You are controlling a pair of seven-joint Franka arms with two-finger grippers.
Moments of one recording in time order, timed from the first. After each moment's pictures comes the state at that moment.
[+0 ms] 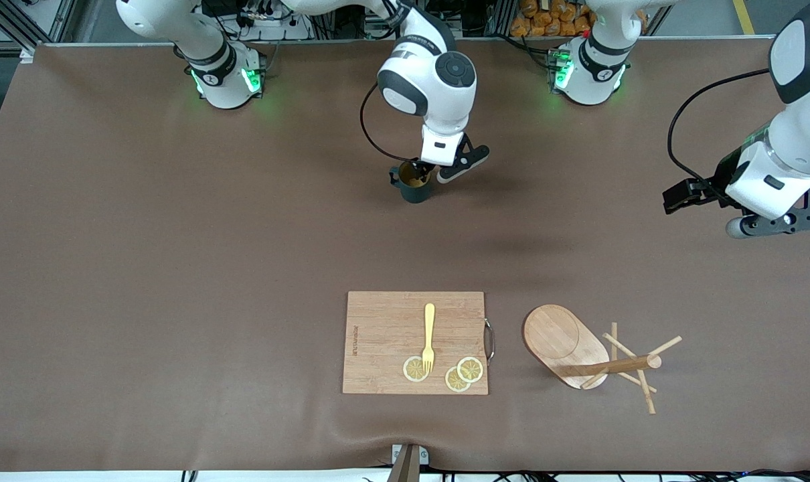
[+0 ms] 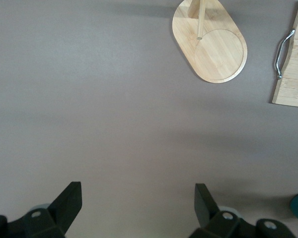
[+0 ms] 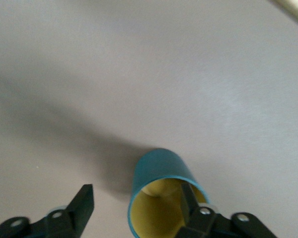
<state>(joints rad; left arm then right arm) 0.14 0.06 -0.24 -1.69 0.03 1.68 -0.22 1.04 0.59 -0.02 -1.53 -0.02 2.09 0.47</state>
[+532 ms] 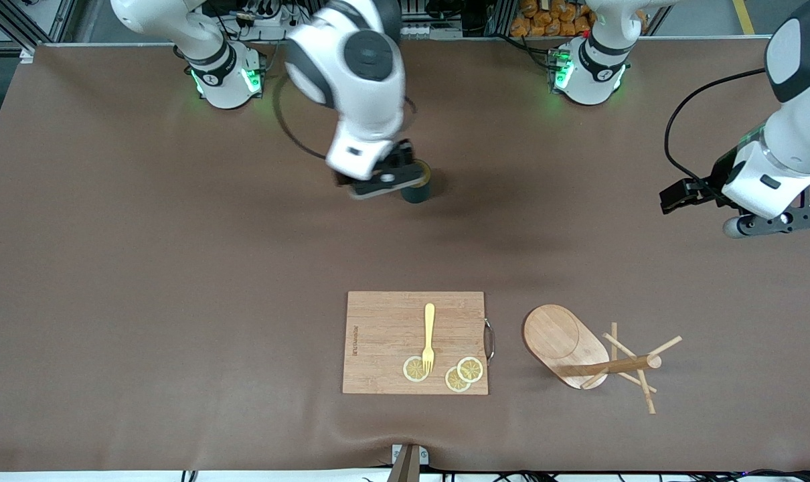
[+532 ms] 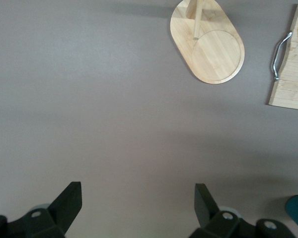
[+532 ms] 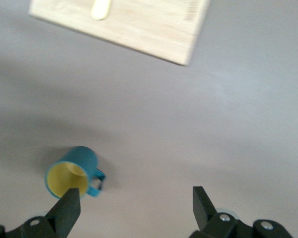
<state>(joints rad) 0.12 0.06 -0.24 -1.68 0.03 1.68 -0.27 0.70 0.32 0.03 -1.48 -0.02 1.71 0.47</state>
